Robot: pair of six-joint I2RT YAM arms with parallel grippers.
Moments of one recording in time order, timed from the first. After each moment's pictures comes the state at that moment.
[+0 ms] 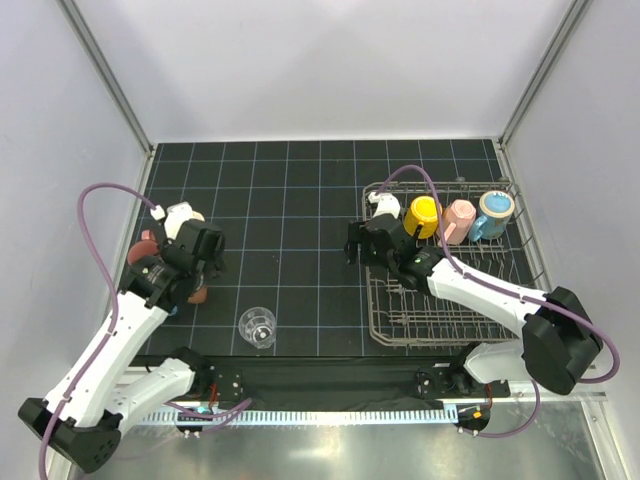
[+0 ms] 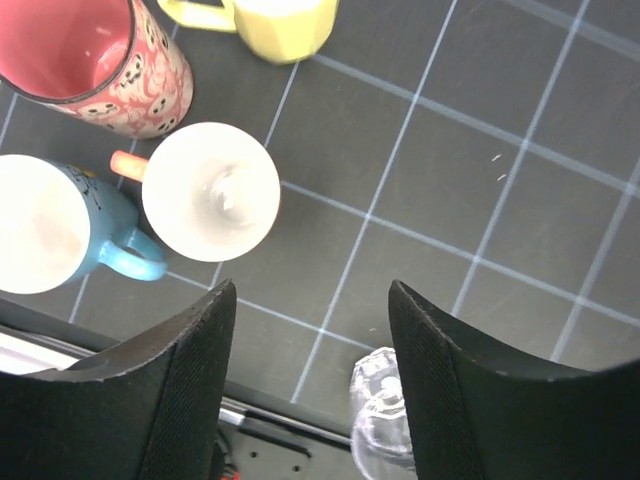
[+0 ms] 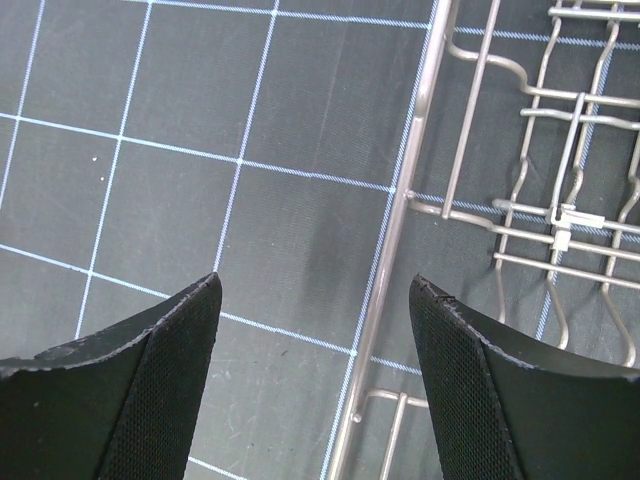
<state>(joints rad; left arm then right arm) -0.50 0.89 1.06 -1.10 -0.57 -0.70 0.73 1.32 0.81 -0.13 0.29 0.49</state>
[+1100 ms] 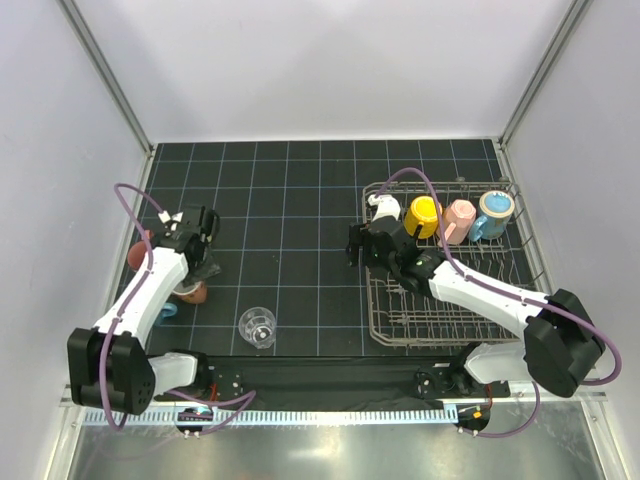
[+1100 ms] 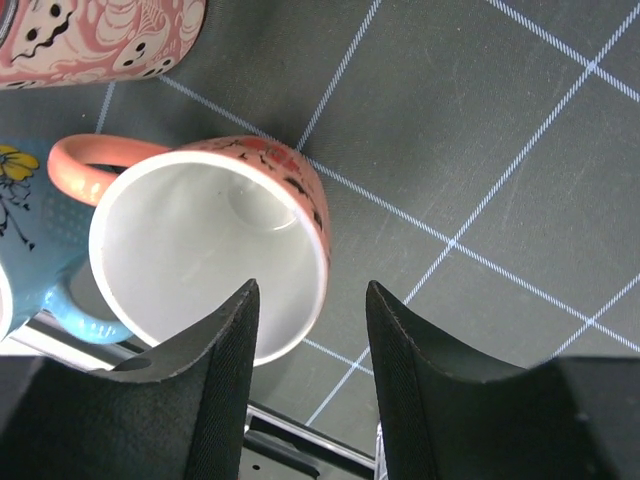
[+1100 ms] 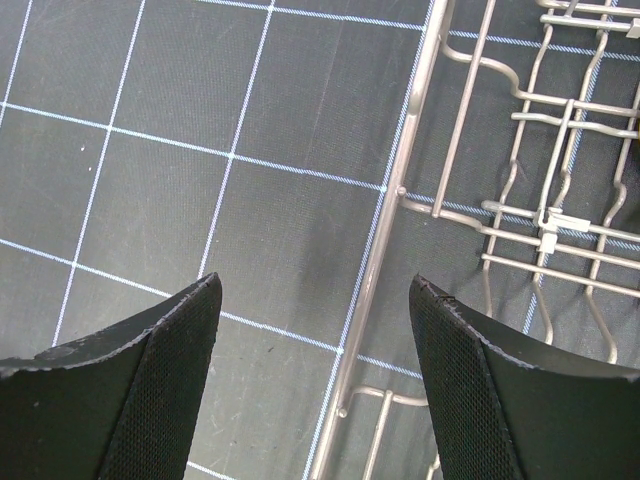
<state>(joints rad) -0.16 1.22 0.90 -0.90 -0.34 -0.57 0.73 1.30 0.79 -0.11 0.29 0.44</state>
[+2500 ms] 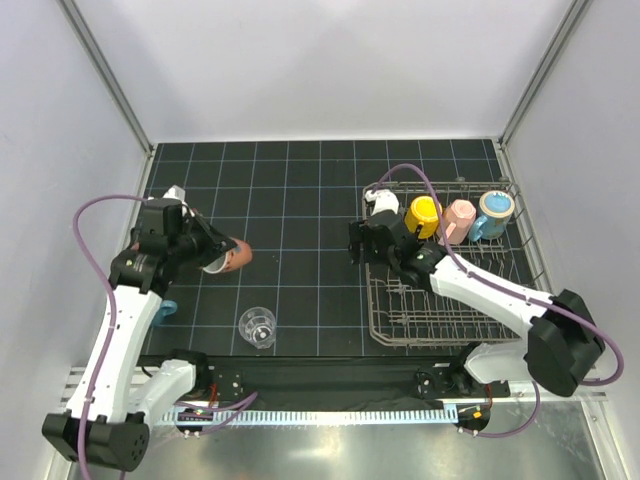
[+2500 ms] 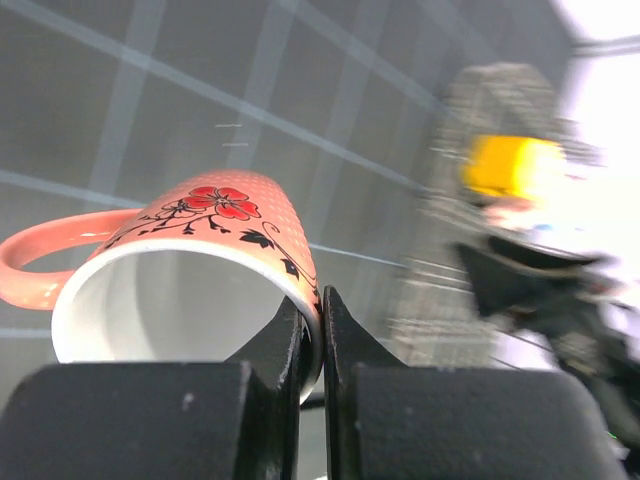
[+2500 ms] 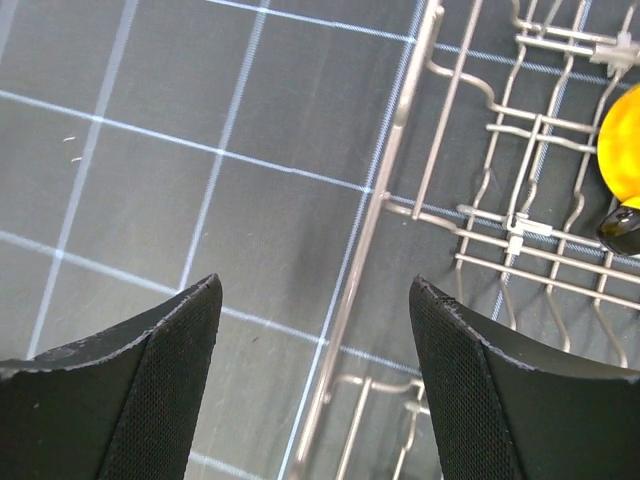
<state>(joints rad) -0.15 0.94 1.05 -0.84 0.16 -0.77 0.73 1.31 0.86 -0.21 0.31 0.39</state>
